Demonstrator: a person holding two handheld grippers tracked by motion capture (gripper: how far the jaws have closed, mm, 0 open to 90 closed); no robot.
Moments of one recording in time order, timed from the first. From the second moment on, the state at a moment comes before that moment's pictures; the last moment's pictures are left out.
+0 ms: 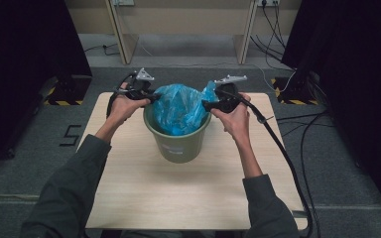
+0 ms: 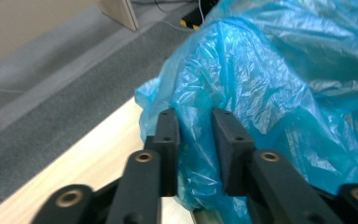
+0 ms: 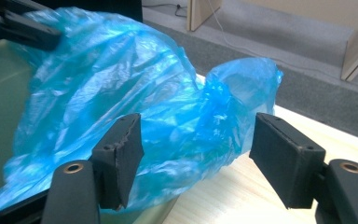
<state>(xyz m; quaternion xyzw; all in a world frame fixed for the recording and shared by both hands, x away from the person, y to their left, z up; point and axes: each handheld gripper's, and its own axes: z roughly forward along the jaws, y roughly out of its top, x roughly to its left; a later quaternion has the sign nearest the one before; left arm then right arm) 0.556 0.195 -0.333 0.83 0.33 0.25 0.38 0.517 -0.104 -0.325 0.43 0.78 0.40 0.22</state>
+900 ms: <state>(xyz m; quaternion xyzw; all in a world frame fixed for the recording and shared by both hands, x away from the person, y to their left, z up) 0.476 0.200 -0.331 0.84 0.23 0.20 0.44 0.454 -0.067 -0.318 0.25 0.84 0.42 0.24</state>
